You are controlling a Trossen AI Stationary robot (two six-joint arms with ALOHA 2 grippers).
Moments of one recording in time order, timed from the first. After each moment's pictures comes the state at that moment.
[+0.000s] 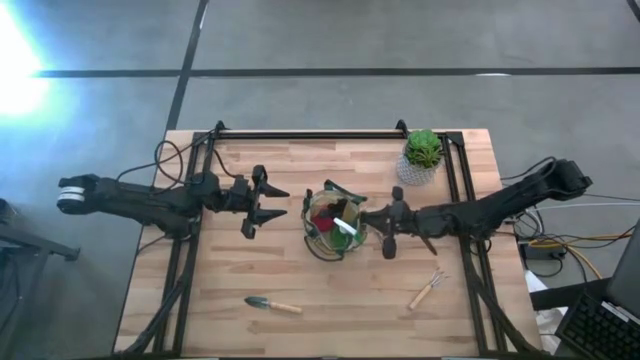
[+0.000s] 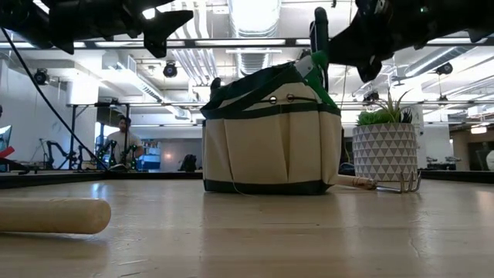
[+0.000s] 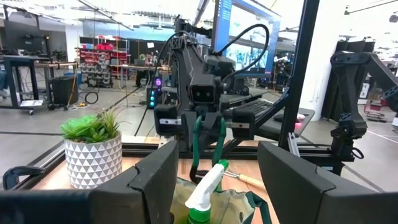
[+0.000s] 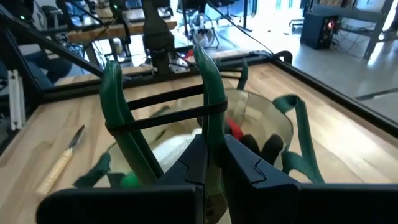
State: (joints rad) left arm 0.07 0.90 0.40 0.67 0.16 -0.09; right arm 0.26 1.16 0.46 0.46 0.47 0.24
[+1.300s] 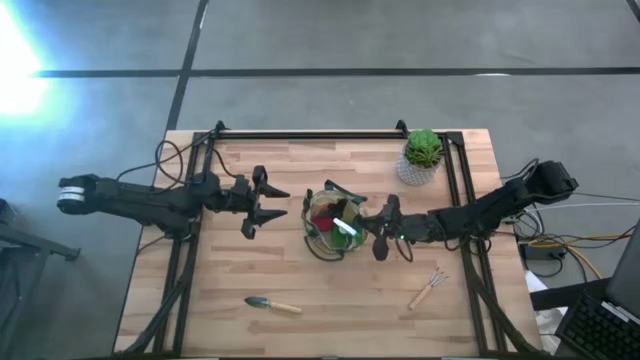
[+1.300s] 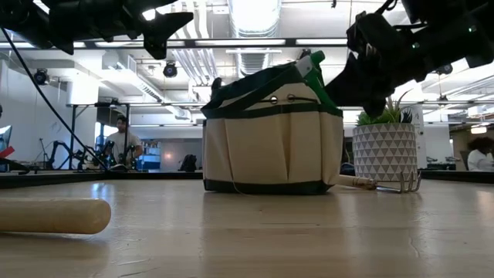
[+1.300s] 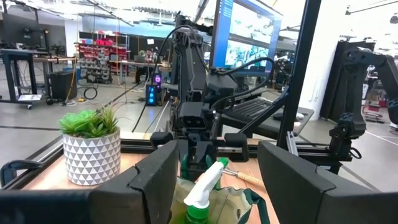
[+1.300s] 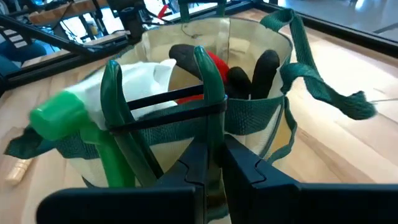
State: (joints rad) left arm 0.07 0.91 0.40 0.66 0.16 -0.11; right arm 0.25 1.34 0.42 0.51 0.50 0.45
